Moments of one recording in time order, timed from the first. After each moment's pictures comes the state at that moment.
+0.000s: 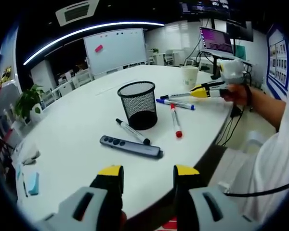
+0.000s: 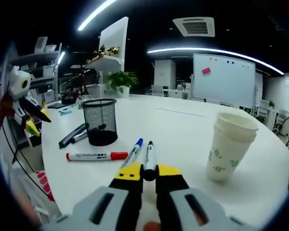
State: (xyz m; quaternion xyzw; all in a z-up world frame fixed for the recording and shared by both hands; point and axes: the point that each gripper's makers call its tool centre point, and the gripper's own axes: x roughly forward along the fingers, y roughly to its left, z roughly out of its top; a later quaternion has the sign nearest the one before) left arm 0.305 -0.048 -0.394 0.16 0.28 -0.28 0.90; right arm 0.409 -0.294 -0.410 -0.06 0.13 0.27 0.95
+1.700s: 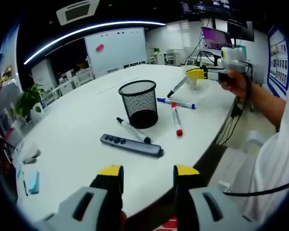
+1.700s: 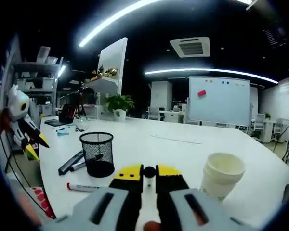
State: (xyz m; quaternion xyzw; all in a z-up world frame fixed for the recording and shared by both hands) left arm 0.303 -0.047 -0.395 0.16 0.28 -0.28 0.90; right arm 0.424 -0.293 -0.346 -0.04 0.03 0.25 0.97
